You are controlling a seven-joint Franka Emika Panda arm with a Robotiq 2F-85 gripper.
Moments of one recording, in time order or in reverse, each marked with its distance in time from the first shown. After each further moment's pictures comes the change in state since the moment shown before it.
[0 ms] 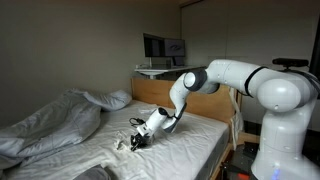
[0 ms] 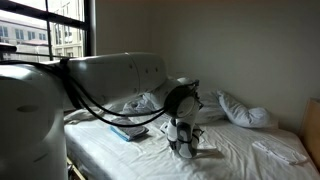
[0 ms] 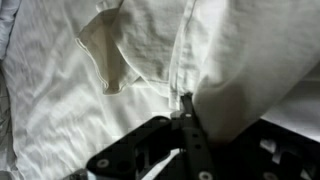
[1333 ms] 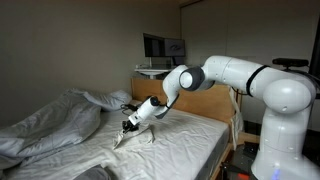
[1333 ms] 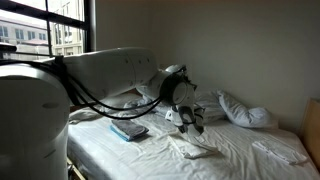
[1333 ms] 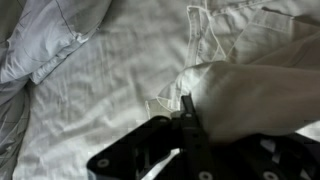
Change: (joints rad) arm 0.154 -0.063 -0.151 0.208 0.001 -0.021 0.018
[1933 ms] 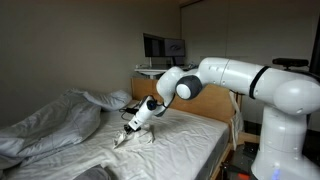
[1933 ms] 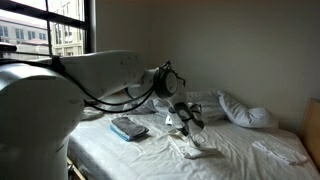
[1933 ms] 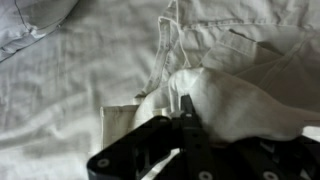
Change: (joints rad) arm 0.216 0.026 -0.360 0.046 0.108 -0.010 0.060
